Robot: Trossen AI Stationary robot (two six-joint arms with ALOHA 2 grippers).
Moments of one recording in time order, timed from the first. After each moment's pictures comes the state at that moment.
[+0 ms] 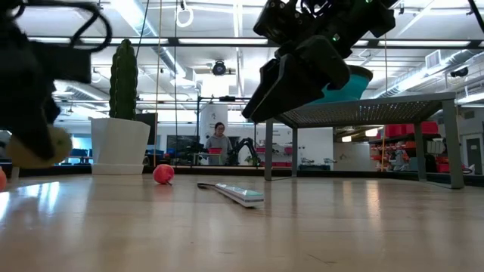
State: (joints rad) left arm -0.64 1.26 0.56 -0.59 -0.42 -1.16; right arm 0.20 1.75 1.06 -0.09 0.20 -0.18
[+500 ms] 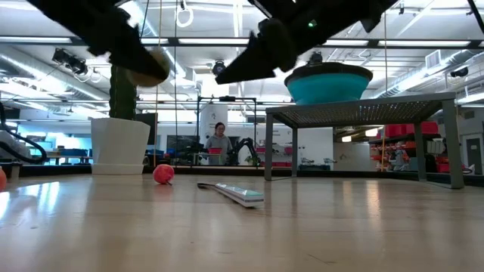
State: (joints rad) left arm -0.52 1.26 0.74 -0.41 -1.01 -0.51; right arm 0.20 1.75 1.06 0.19 0.37 -0.31
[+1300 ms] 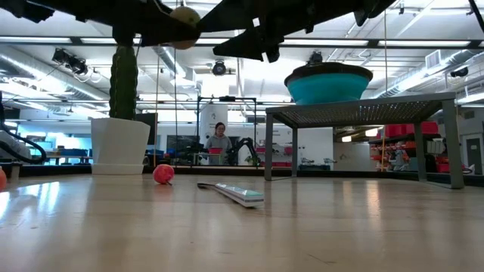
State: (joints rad) left arm -0.45 1.26 0.50 0.71 -0.91 0.58; right arm 0.20 1.73 1.06 0.41 0.34 0.06
